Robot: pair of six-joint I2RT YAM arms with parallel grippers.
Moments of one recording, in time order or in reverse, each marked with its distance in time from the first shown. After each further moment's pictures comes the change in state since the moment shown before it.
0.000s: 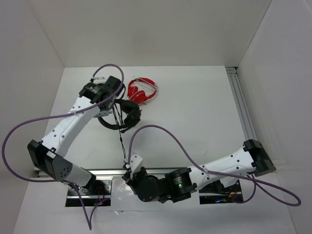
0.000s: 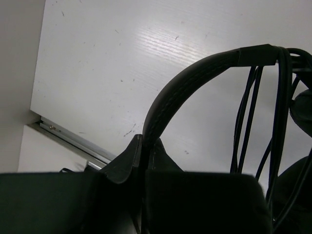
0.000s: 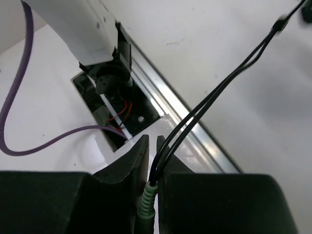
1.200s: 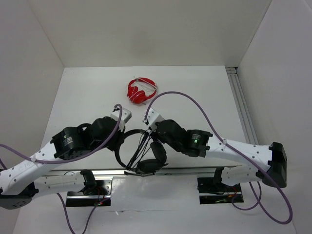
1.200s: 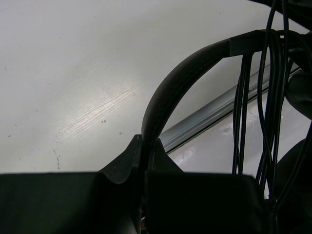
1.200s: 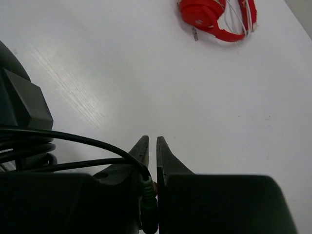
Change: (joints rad) left arm -0.580 -0.543 -0.369 0.283 0.353 0.311; right arm -0.613 -0.196 -0.025 -0.308 -0.205 -0.597
